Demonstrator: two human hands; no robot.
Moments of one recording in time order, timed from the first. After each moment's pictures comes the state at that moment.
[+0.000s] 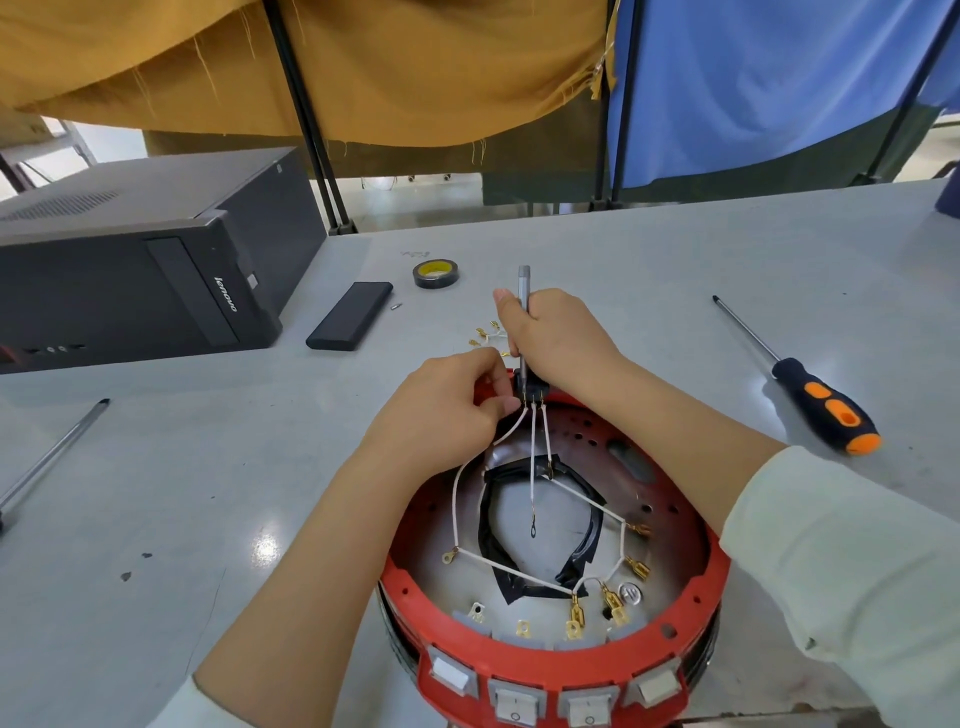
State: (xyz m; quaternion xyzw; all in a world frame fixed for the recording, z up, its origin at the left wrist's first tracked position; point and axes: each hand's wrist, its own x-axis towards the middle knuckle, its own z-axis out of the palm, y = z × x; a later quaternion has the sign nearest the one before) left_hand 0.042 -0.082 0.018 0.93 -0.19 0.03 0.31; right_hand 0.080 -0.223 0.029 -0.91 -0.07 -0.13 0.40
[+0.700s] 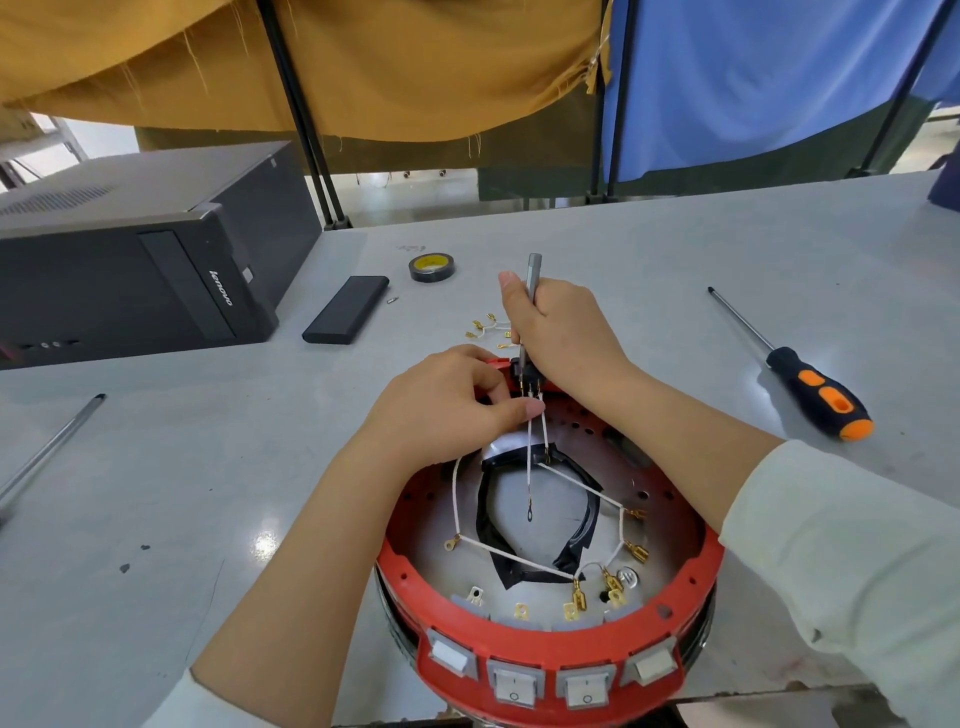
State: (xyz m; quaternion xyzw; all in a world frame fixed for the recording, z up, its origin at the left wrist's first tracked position) left_hand 0.043 -0.083 0.018 0.94 -0.20 0.00 0.26; right_hand 0.071 -0.225 0.022 -0.88 -0.08 -0.21 0.43
